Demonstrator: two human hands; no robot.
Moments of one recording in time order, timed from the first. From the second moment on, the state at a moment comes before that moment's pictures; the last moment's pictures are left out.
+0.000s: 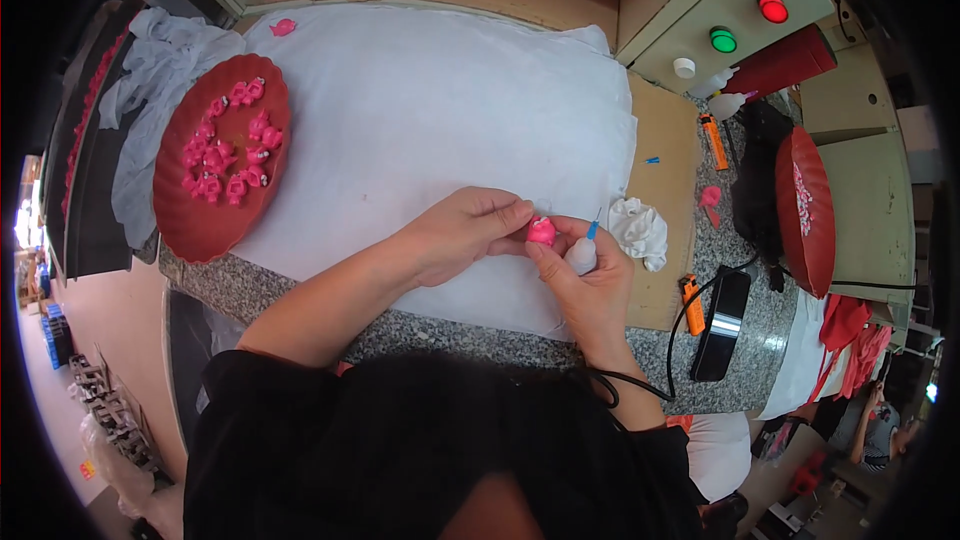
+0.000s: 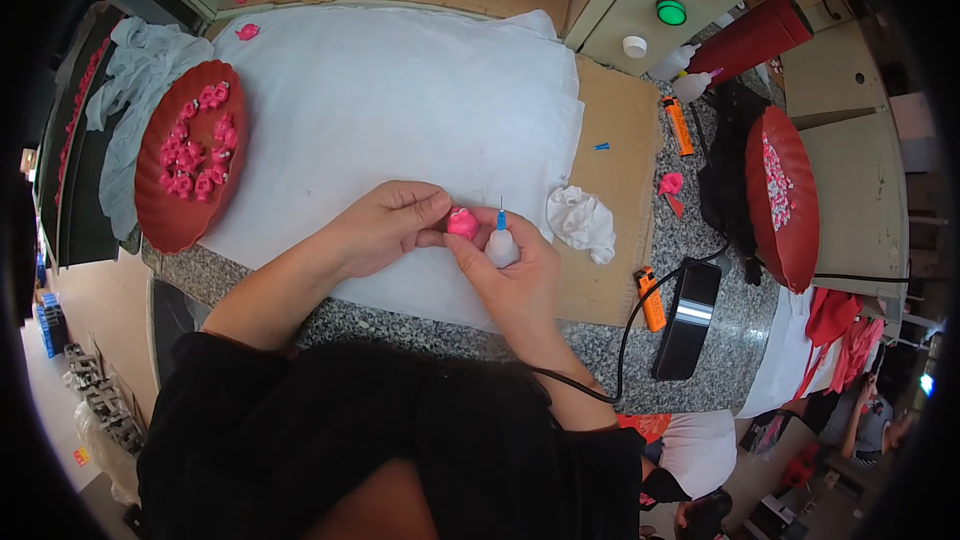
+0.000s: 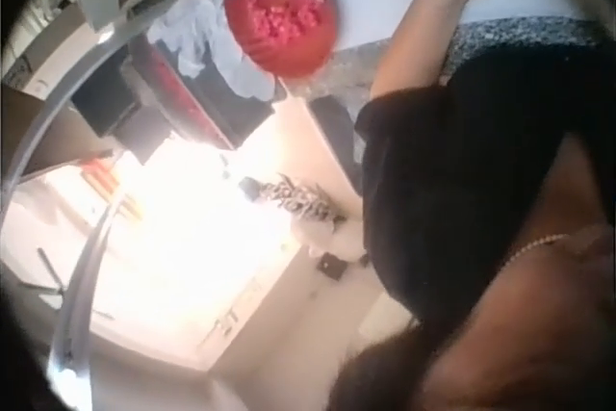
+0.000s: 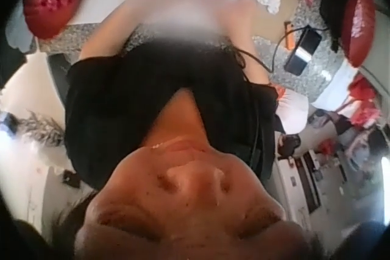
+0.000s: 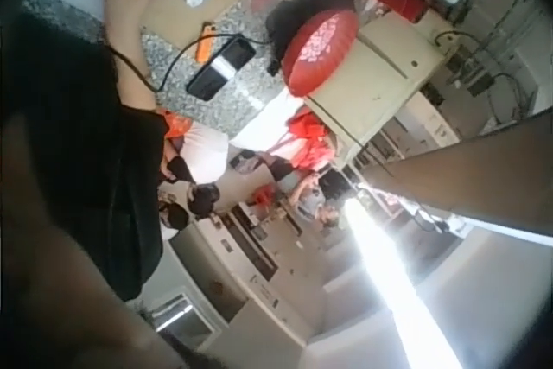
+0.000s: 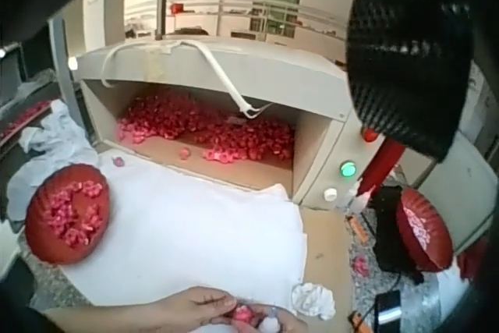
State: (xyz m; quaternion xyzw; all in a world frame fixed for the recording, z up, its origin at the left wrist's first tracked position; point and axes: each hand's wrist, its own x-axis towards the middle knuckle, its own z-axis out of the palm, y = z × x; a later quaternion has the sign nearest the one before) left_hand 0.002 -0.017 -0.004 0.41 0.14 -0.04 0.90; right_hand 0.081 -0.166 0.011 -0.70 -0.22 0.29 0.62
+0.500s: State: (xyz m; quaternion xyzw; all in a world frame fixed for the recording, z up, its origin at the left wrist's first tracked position) left_hand 0.002 -0.014 -0.006 0.45 0.10 -0.10 0.88; right_hand 0.077 -0.164 0.014 -0.72 -0.24 0.28 0.59
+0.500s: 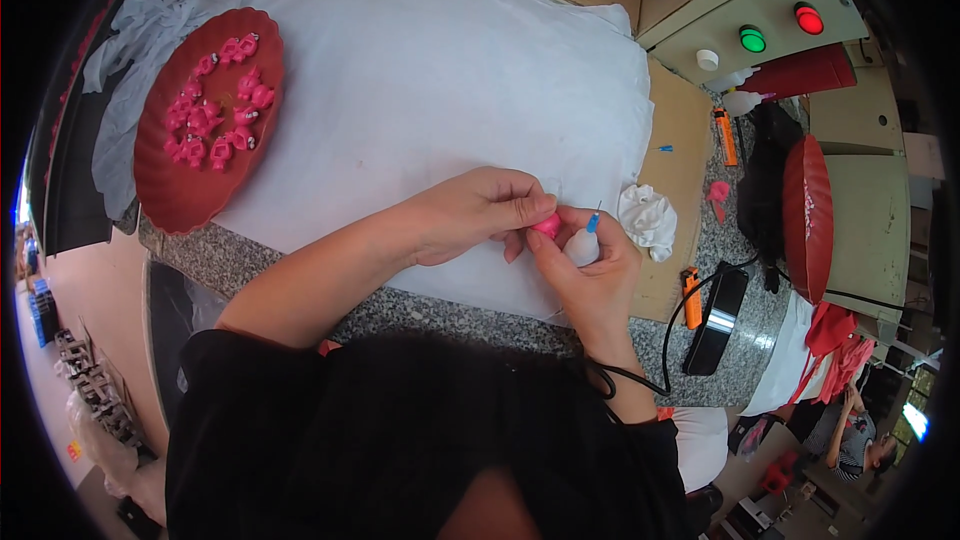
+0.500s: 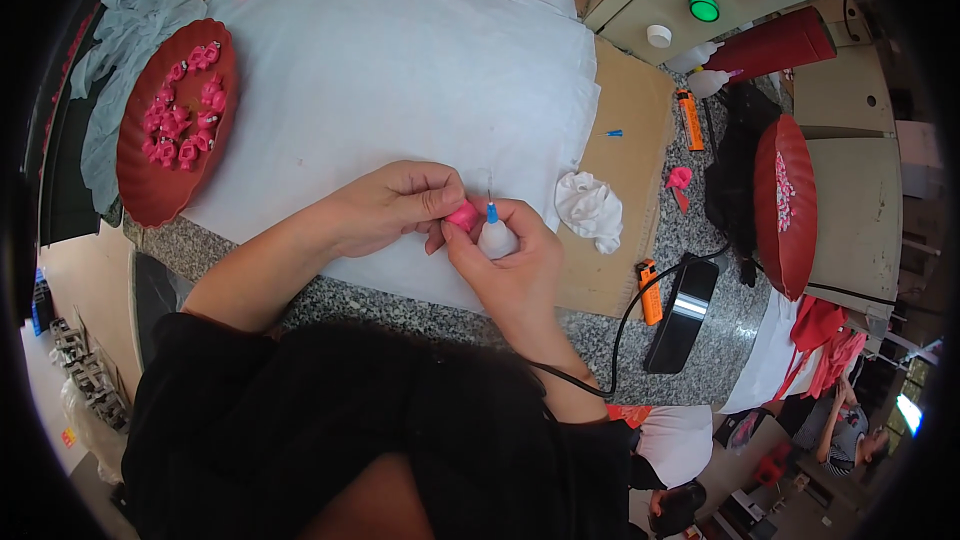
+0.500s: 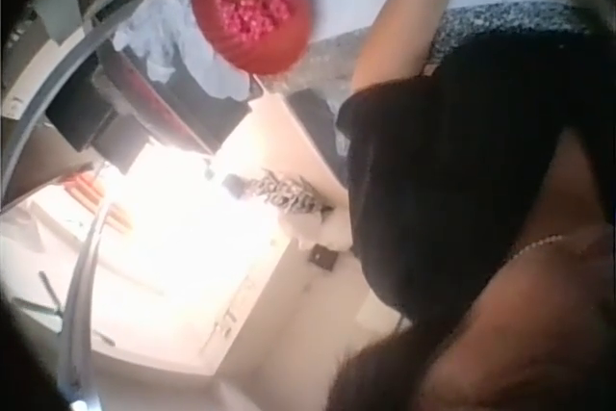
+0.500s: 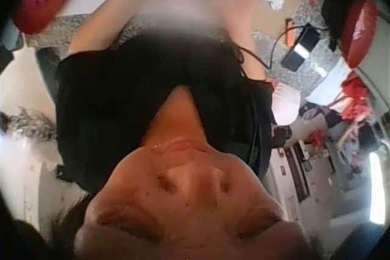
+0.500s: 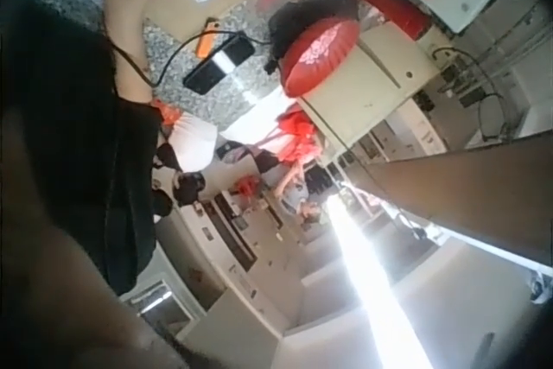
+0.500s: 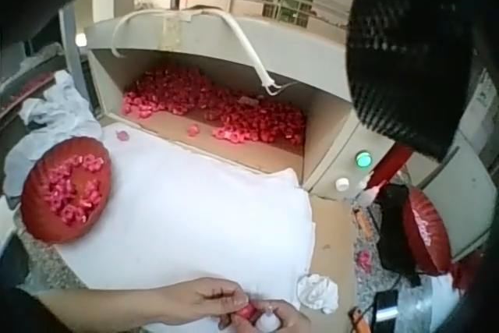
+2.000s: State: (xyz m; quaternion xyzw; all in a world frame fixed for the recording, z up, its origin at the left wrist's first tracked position) left_hand -0.002 -0.015 0.000 0.40 0.20 -0.07 0.89; right_hand 0.075 -0.159 0.008 -0.69 -0.26 0.30 0.60
